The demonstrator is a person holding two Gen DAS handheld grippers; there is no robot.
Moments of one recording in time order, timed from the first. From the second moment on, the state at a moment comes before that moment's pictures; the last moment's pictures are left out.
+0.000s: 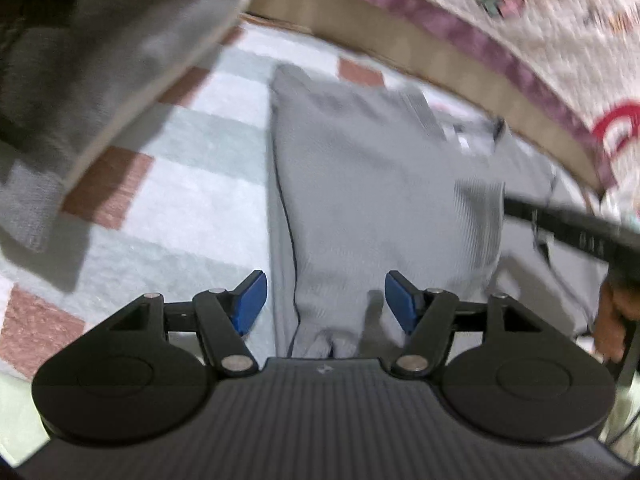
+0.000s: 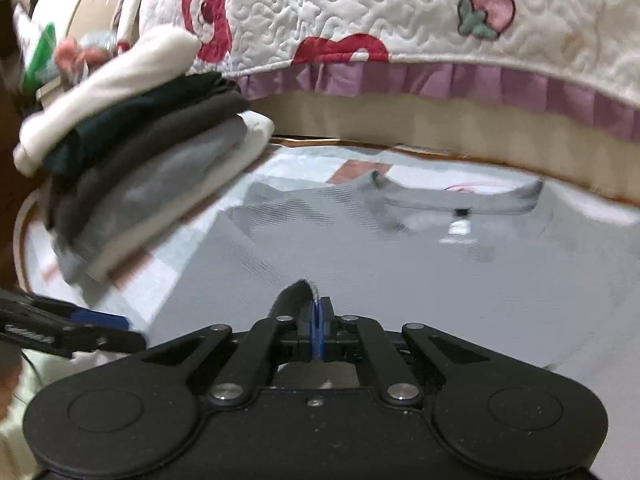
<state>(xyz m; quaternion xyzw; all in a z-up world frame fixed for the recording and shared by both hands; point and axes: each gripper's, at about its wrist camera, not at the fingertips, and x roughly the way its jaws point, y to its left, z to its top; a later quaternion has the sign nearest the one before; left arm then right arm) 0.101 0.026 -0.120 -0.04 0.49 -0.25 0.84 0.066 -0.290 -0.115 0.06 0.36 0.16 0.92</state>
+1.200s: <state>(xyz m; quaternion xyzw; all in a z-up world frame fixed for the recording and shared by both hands) 0.073 0.025 -0.134 0.05 0.50 -0.22 0.84 0.297 -0.163 -0.137 0.17 0.54 0.29 0.77</state>
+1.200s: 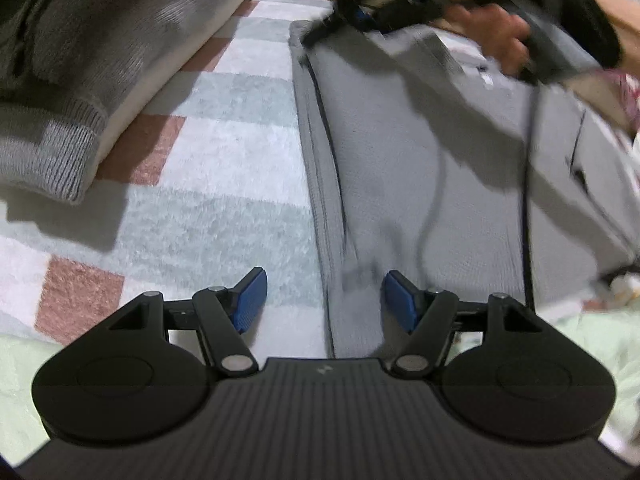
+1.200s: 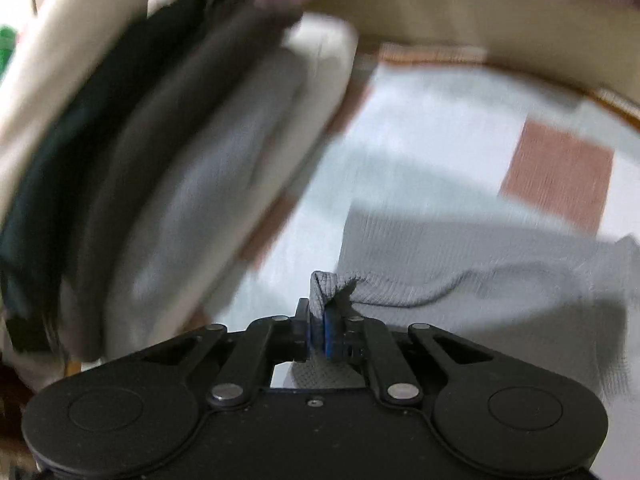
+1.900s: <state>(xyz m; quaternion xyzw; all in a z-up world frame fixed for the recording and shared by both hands) 0.087 0.033 -0.125 -0.06 0.50 -0.24 0.83 0.137 -0.176 -0.091 -0.06 0.42 0.33 0.84</state>
